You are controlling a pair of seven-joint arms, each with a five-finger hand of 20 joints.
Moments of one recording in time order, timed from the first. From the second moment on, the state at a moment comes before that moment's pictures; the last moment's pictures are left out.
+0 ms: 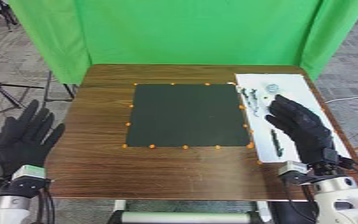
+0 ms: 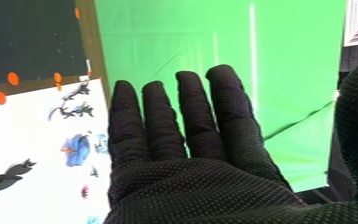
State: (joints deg) left arm 142.9 -47.5 -105.0 -125.5 11.9 7.4 30.8; right arm -124.2 -71.3 102.1 -122.4 -62.5 -7.0 -7.6
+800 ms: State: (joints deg) left arm 144.0 -52.5 -105.5 -125.7 16.5 4.7 22.5; right arm -127.6 -68.8 99.8 -127.1 -98.5 15.1 3.8
